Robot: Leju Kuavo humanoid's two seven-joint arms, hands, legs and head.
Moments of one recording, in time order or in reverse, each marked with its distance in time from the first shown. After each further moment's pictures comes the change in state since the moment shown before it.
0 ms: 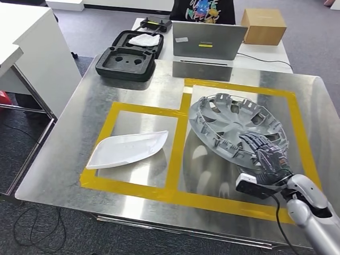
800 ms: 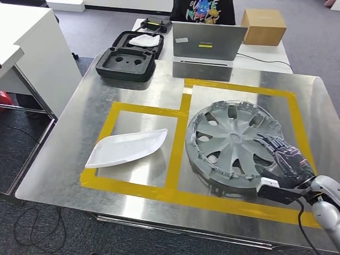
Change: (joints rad) left arm 0.000 0.001 0.000 0.000 0.000 -0.001 0.001; right arm 0.078 -0.115 -0.119 -0.106 -0.066 0.137 -0.055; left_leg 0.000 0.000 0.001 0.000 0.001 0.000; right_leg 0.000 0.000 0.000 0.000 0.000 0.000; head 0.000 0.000
